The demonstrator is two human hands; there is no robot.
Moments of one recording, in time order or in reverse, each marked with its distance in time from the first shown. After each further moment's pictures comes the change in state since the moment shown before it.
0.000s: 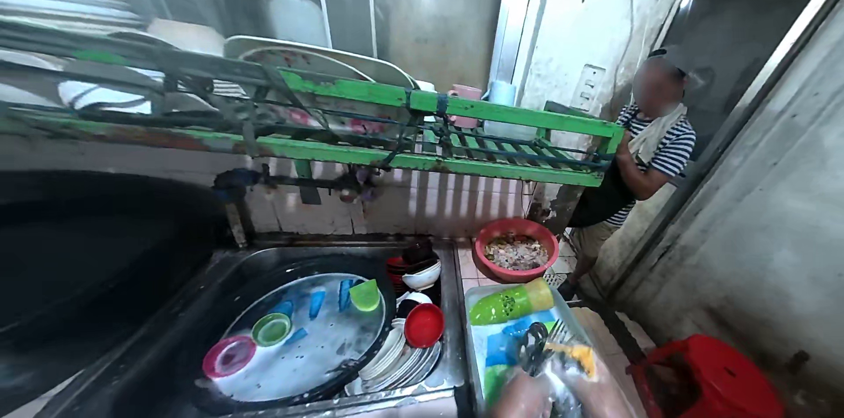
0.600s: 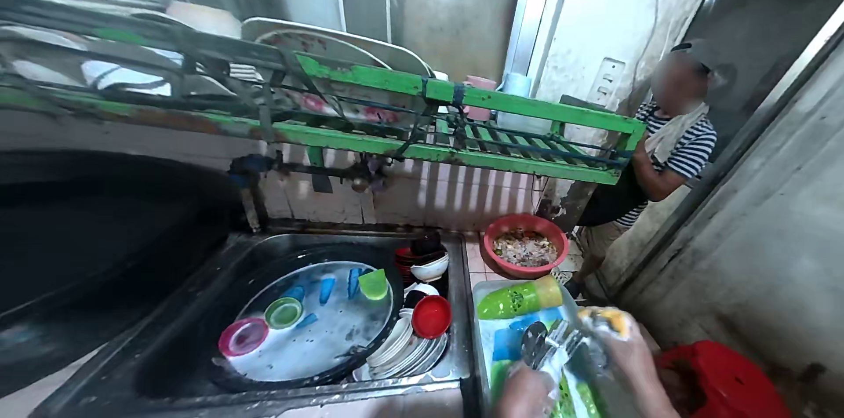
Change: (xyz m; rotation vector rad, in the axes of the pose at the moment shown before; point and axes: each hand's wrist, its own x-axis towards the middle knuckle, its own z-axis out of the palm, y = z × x) left_hand 0.002 0.002 -0.001 -0.021 0.040 -0.075; right_hand 0.056 -0.005 -0.031 -0.126 0.142 -0.115
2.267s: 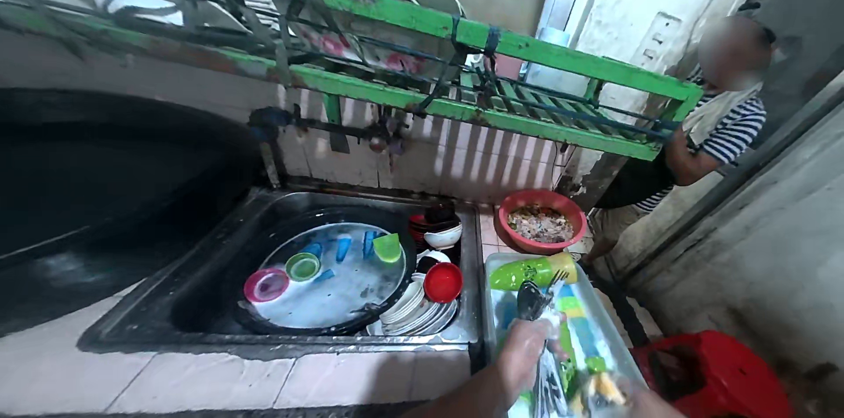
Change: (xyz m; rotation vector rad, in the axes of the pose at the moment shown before) left_hand 0.008 0.009 -0.011 -0.428 -0.064 0.217; right_hand -0.059 0.005 -0.033 -0.587 -0.788 0.322
